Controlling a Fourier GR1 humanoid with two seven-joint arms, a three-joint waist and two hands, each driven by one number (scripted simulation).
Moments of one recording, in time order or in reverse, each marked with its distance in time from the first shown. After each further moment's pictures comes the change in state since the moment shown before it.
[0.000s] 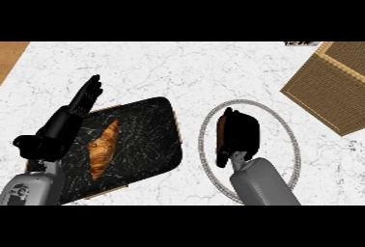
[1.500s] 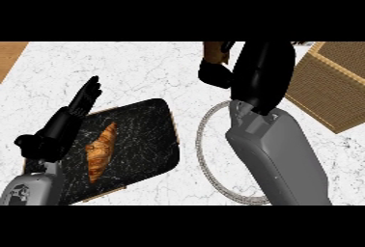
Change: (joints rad) left arm 0.006 -0.014 0.015 0.007 -0.016 -0.001 0.002; right arm -0.462 -0.013 -0.129 -0.205 0.050 -0.466 0.257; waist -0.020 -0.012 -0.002
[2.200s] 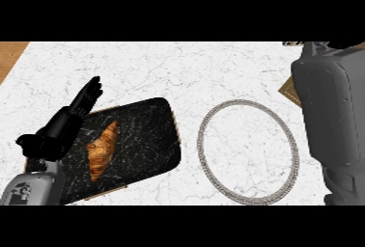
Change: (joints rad) left arm -0.007 0.000 0.006 0.020 -0.004 -0.021 -0.018; right arm -0.171 -0.180 -0.363 0.250 0.007 -0.032 -0.120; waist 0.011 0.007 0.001
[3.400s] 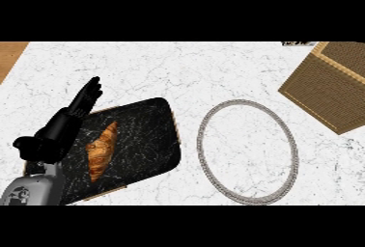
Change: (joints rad) left arm 0.014 -0.022 0.009 -0.044 -0.012 -0.007 0.033; right arm 0.160 -0.250 -0.259 0.309 -0.226 -0.261 -0.366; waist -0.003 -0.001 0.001
